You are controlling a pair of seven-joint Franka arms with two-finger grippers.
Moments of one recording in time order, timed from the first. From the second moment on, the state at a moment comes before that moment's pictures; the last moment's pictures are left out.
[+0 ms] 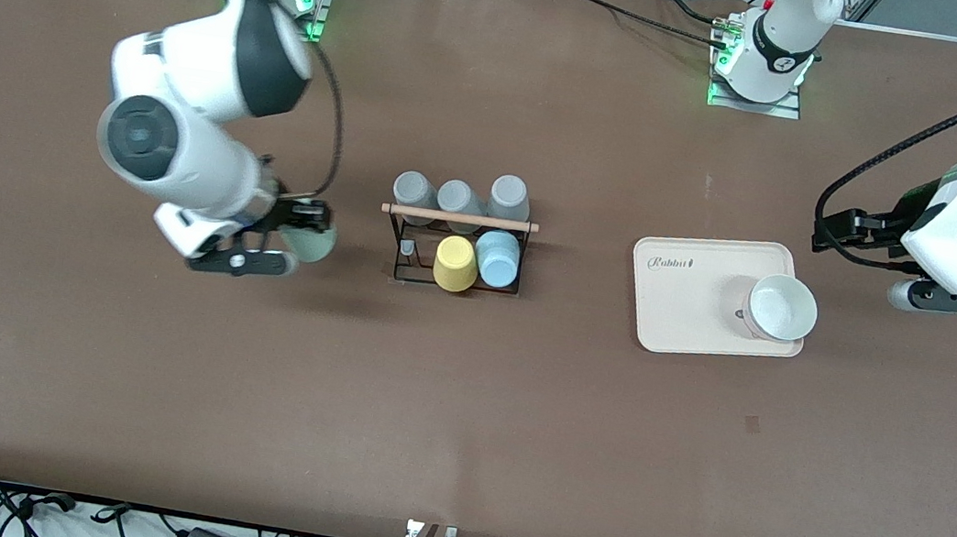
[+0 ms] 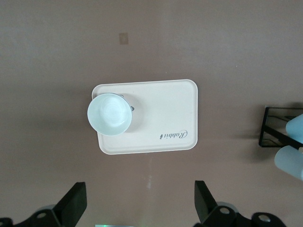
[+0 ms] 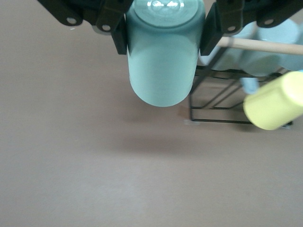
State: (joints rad) left arm 0.03 0.20 -0.16 -1.42 -0.02 1.46 -0.17; right arm 0.37 0.43 0.06 -1.49 0.11 1.79 0.36
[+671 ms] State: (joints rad) left arm 0.05 0.19 -0.15 -1.42 -0.02 1.44 -0.14; right arm 0.52 0.54 0.06 -1.37 0.10 1.80 0.66
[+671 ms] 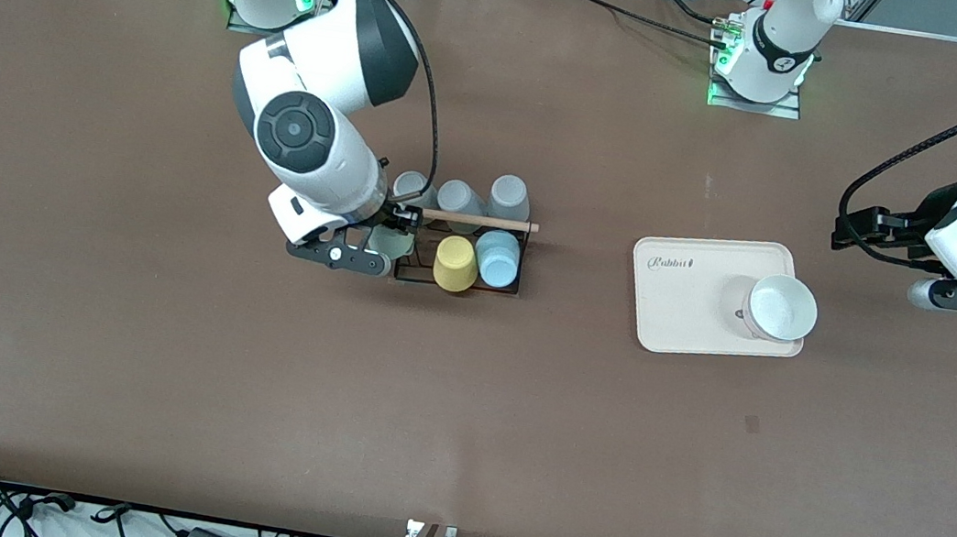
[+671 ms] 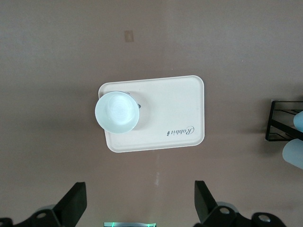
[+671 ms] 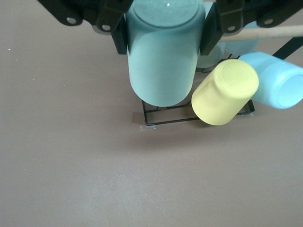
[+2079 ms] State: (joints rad) left arm 0.05 0.19 -0.15 -1.42 -0.02 1.44 -0.13; right arm 0.56 0.67 0.05 -1.36 0.08 1.96 0.74
